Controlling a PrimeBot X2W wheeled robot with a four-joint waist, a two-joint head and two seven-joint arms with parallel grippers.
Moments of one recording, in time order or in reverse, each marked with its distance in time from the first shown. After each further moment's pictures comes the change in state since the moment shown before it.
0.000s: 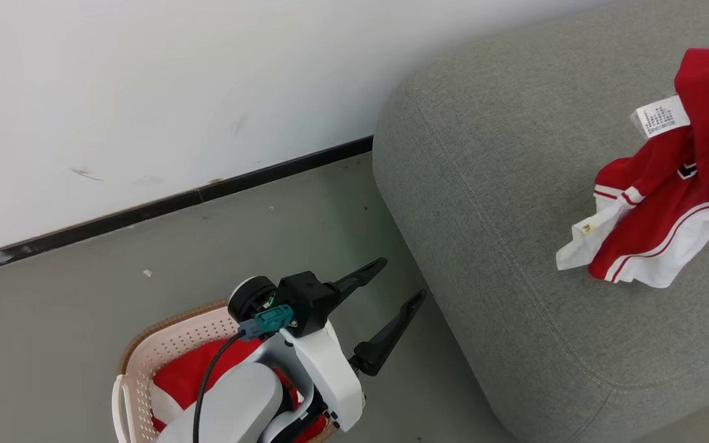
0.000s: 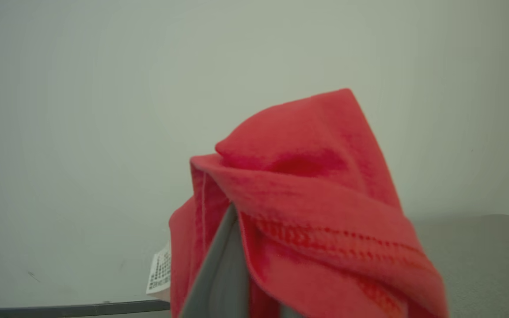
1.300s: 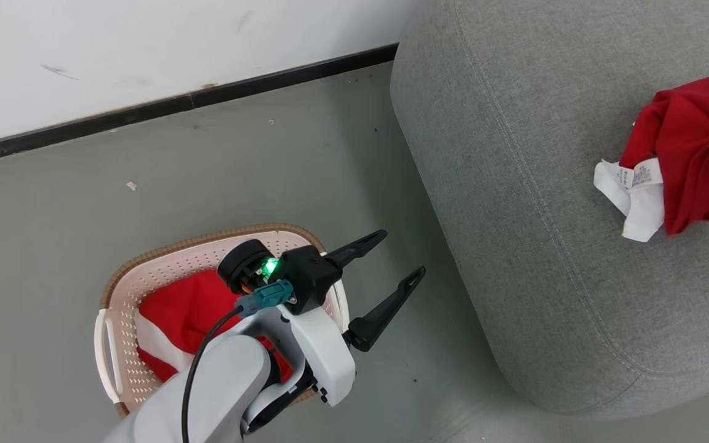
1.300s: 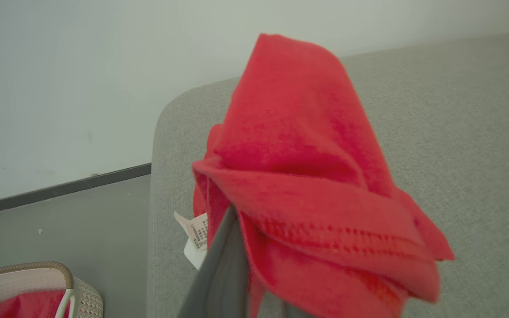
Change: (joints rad) left arm -0.073 0.056 -0.019 -0.077 0.038 -0.008 0.062; right arm -0.083 -0.004 0.198 0.398 0.157 0.000 0.028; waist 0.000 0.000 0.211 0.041
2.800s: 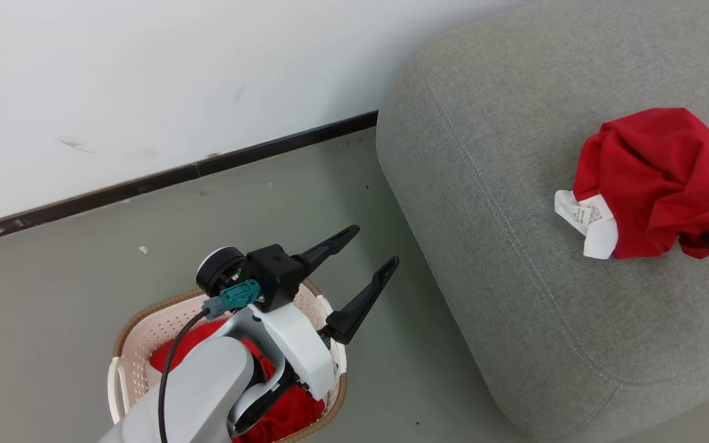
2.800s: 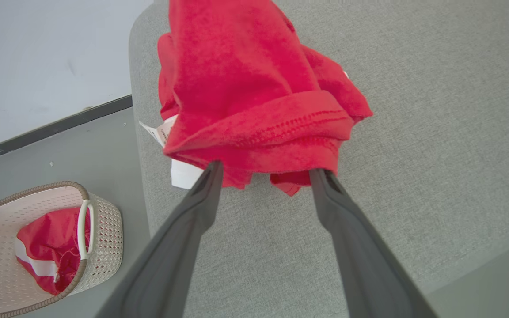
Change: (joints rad) left arm 0.021 0.004 0.044 0.063 -0.040 0.001 -0.083; right arm 0.068 -0.129 0.196 0.016 0.202 0.000 0.298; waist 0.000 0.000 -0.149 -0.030
